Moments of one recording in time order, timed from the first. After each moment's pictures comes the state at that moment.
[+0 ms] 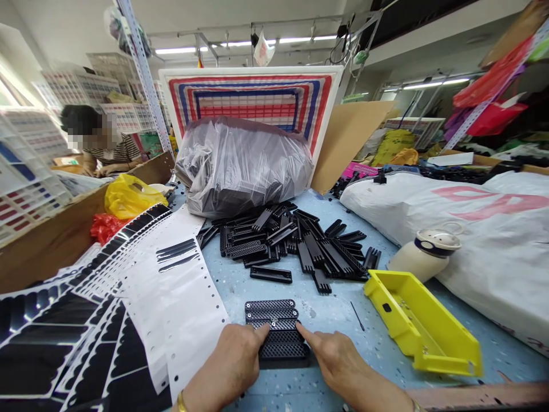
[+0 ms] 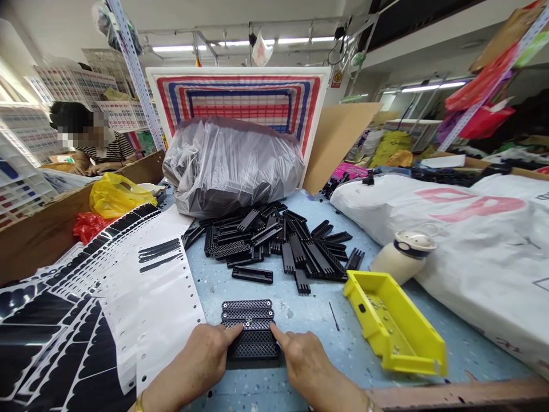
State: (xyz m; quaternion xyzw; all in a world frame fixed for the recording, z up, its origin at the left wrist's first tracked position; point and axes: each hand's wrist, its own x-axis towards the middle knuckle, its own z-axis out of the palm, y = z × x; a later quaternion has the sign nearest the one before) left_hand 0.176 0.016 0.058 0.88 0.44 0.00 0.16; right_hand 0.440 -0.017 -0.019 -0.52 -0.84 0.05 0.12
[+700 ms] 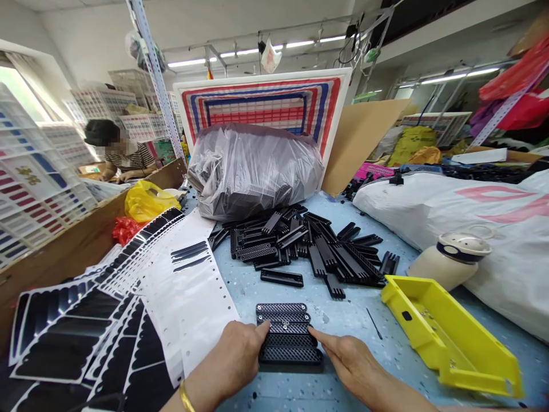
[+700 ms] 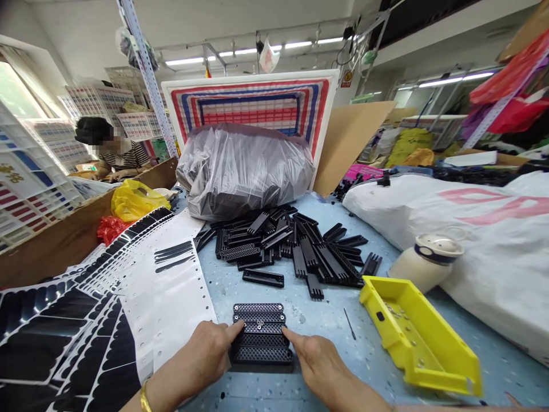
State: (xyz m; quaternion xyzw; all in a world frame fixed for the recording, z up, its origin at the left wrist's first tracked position) left_hand 0.154 0.020 0.053 0.90 0.43 -0.04 0.09; right_hand 0.436 -0.006 0.010 -0.53 -0.82 0.15 0.16
